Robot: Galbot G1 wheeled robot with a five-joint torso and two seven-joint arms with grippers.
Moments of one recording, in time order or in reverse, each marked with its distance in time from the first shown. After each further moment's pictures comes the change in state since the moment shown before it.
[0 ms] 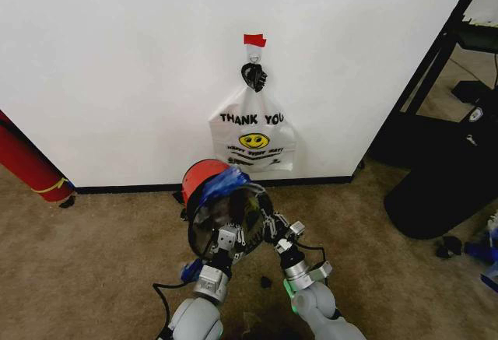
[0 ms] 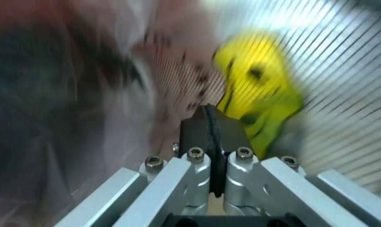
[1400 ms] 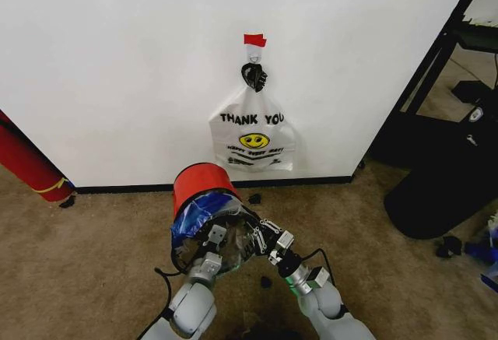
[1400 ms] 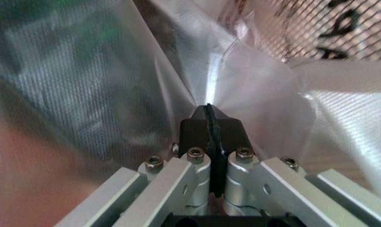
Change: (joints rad) left arm -0.091 -0.003 -0.059 0.147 0.184 0.209 -0.072; right arm -0.002 -0.034 0.007 0.040 -0.188 0.086 -0.098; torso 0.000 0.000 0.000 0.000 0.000
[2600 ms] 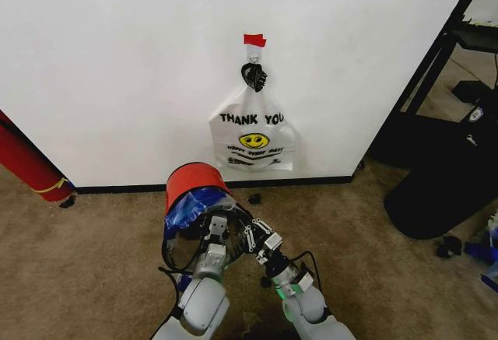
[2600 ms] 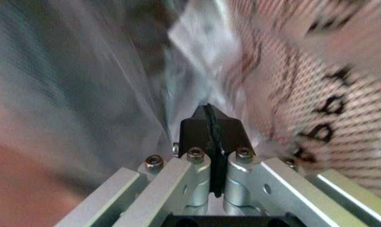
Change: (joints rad) left arm -0.012 -0.104 0.005 -0.049 -0.096 0.108 -0.138; right arm 0.003 0.084 -0.027 -0.055 -0.167 0.078 0.176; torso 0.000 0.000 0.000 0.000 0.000
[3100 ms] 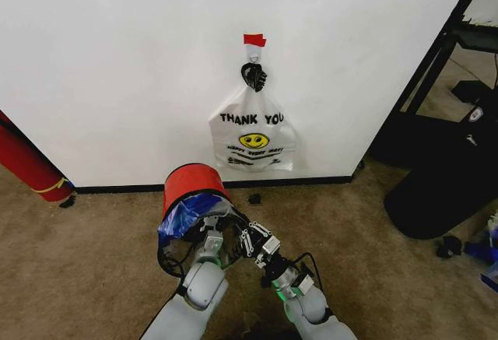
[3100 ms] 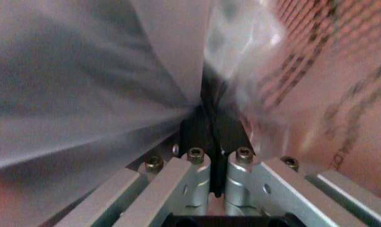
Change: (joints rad) left arm -0.114 0.010 -0.001 0.145 -0.007 -0.031 -0.037; right arm -0.007 -0.008 0.001 0.015 0.010 0.005 -0.062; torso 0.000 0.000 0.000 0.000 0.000
